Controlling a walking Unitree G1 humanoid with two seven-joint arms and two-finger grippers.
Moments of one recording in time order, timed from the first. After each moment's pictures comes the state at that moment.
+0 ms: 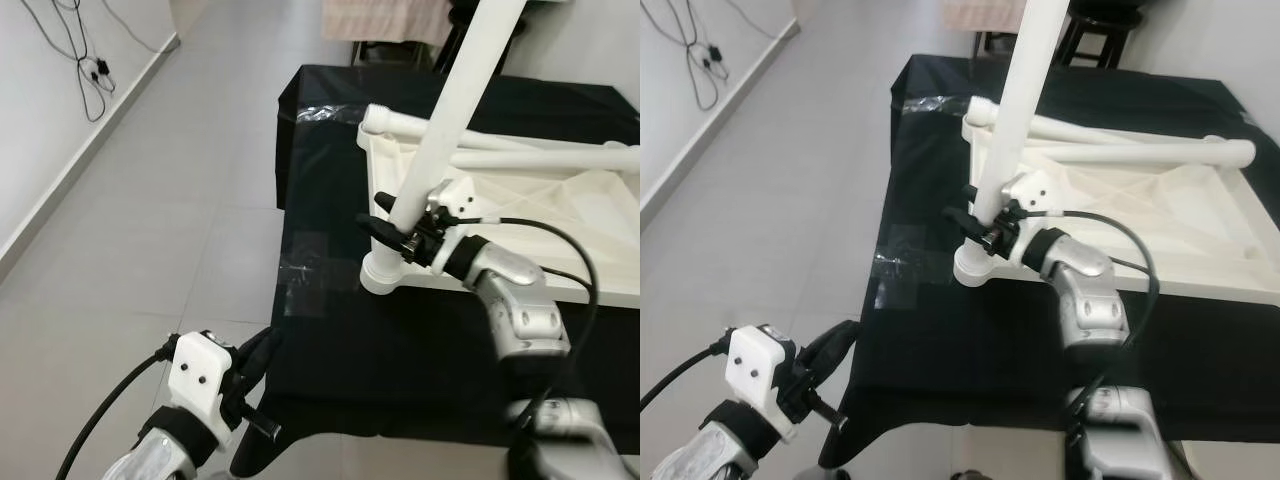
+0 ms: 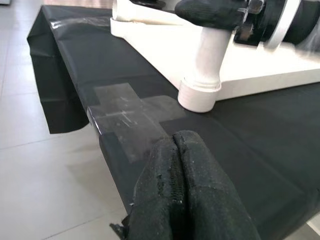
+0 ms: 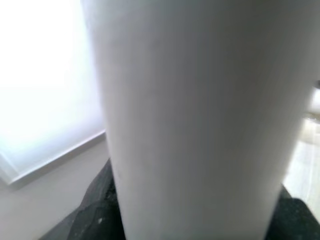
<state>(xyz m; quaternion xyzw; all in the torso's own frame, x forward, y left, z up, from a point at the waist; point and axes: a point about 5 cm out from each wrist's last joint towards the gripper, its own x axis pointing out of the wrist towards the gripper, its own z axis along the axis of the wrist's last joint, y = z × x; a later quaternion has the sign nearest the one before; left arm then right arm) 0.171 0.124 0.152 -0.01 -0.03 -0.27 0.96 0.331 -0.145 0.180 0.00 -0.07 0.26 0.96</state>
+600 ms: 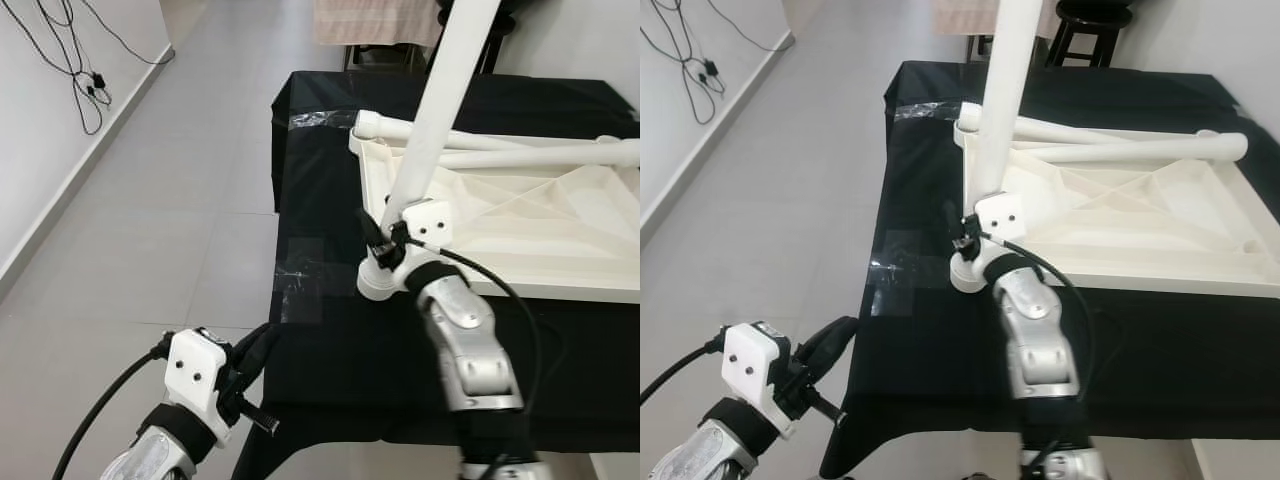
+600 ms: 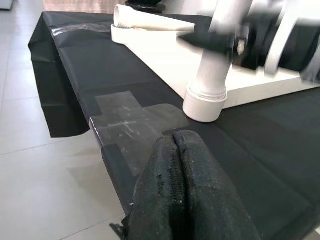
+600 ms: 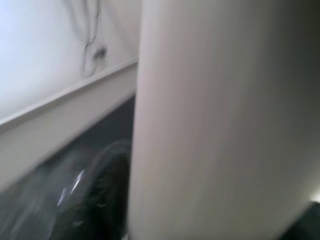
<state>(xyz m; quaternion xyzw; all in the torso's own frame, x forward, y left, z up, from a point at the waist) 0.173 0.127 0.153 -0.01 -0.03 -0.27 0.96 0.318 -0.131 0.159 -0.07 -0.01 0.20 0.98</state>
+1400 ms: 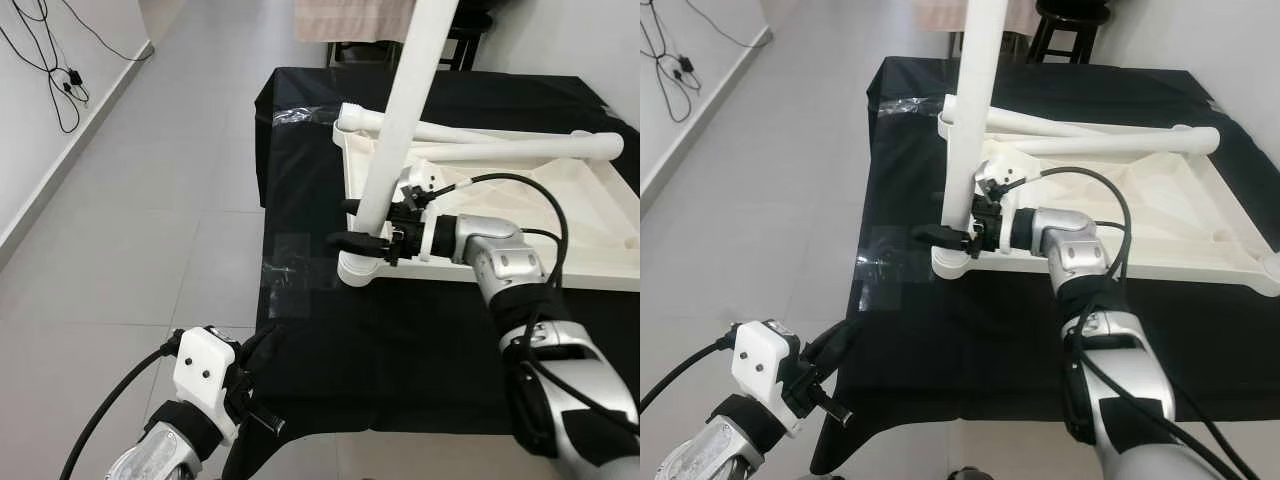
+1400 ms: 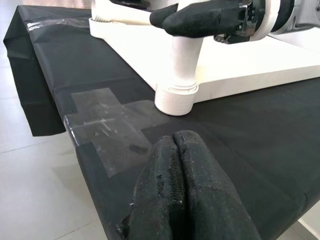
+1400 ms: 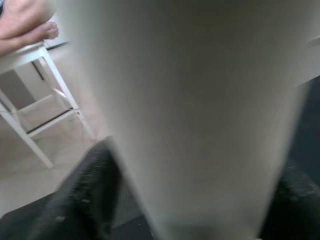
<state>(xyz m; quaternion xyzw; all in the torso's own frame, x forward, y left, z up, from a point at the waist) 0.175 0.119 0.150 -0.02 -0.03 -0.27 0.96 0.372 -0.156 0.206 -0.03 0.06 0.56 0.82</state>
